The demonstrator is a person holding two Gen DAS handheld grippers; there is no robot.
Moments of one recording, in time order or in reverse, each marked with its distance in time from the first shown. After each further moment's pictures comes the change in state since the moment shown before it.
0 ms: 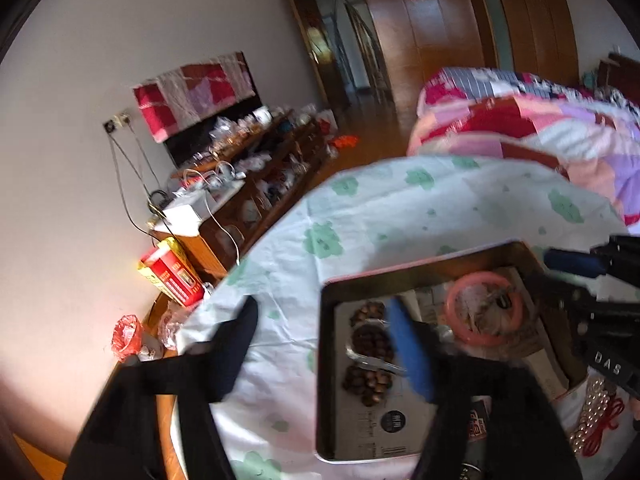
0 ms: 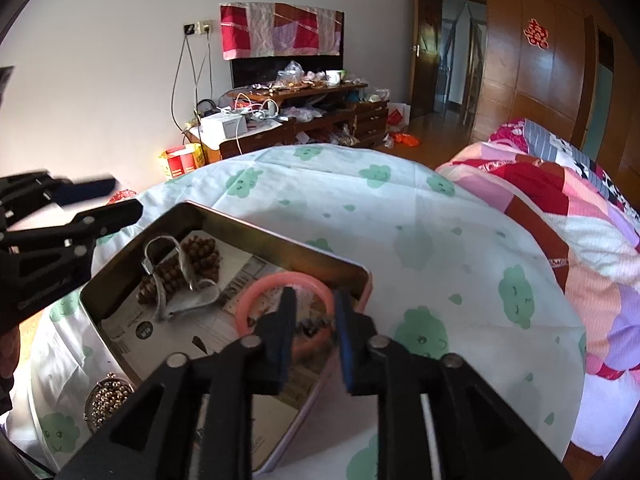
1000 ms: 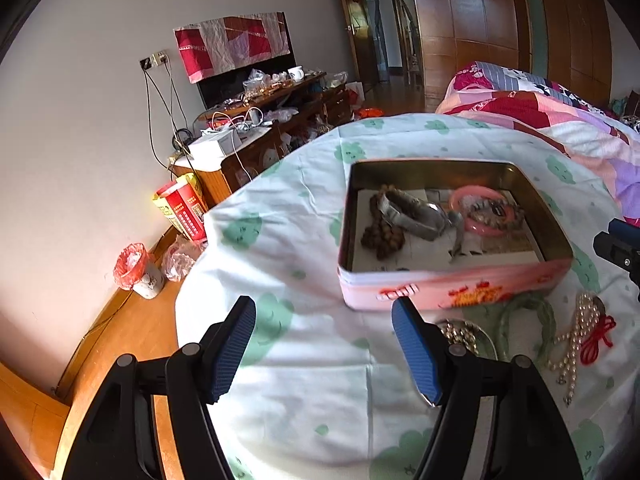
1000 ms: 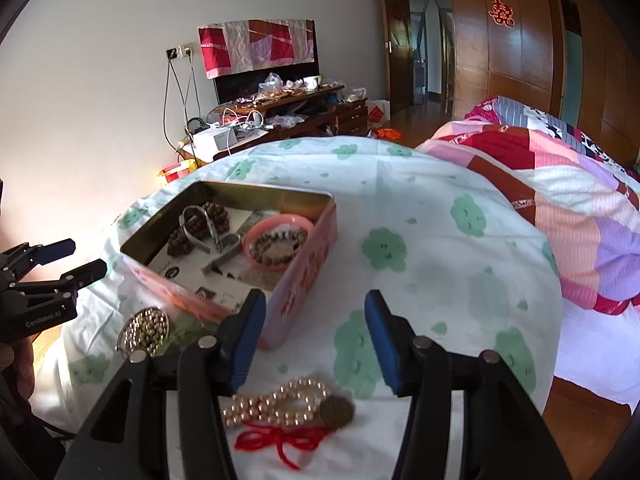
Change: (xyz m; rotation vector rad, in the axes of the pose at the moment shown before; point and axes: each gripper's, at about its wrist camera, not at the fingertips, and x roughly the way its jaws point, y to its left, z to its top) left arm -0.047 0.006 -0.093 -0.145 0.142 0.030; right arm -0.065 -0.011 -0.061 0.118 -0.034 -0.003
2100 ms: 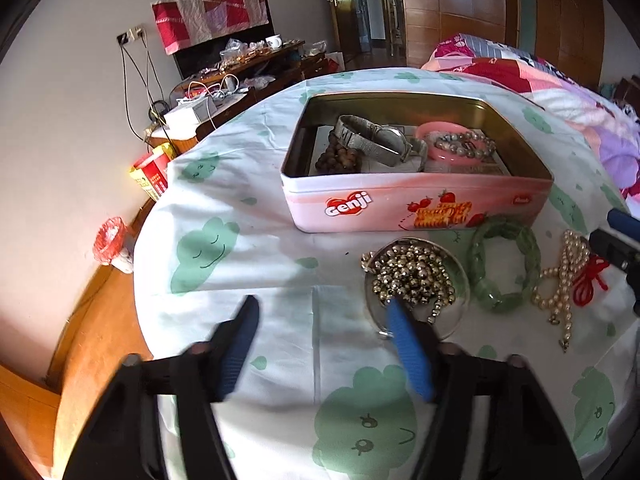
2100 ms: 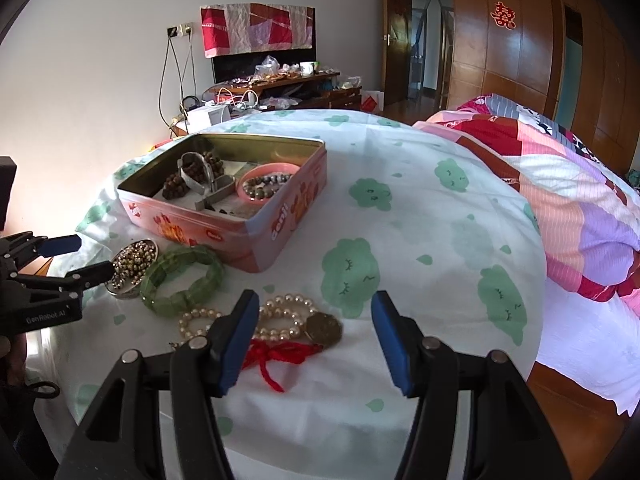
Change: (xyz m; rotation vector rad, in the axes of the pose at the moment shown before) left arm 0.010 -0.020 -0.039 0.008 0.111 -0.085; right arm -0.010 0.002 -0.047 -0.049 0.039 -0.055
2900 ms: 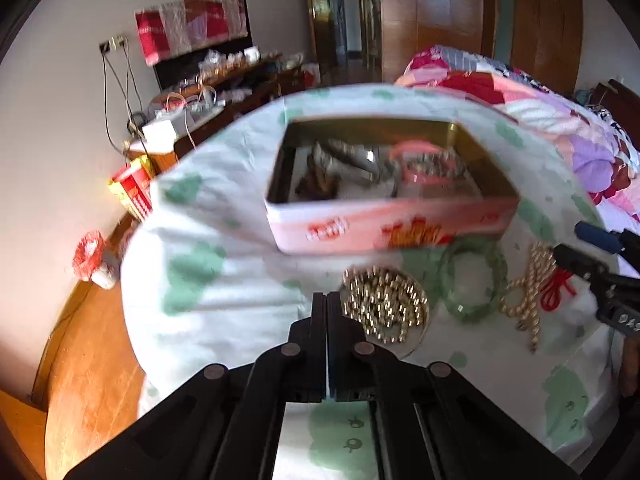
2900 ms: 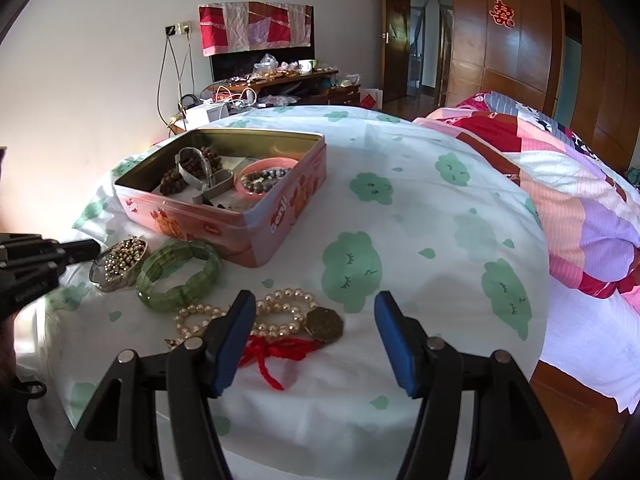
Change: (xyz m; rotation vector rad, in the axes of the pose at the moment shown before) left arm -0.022 0.002 0.010 0.034 -0.065 -0.086; right arm 0.002 -0.001 -0.003 0.009 0.004 -0.003
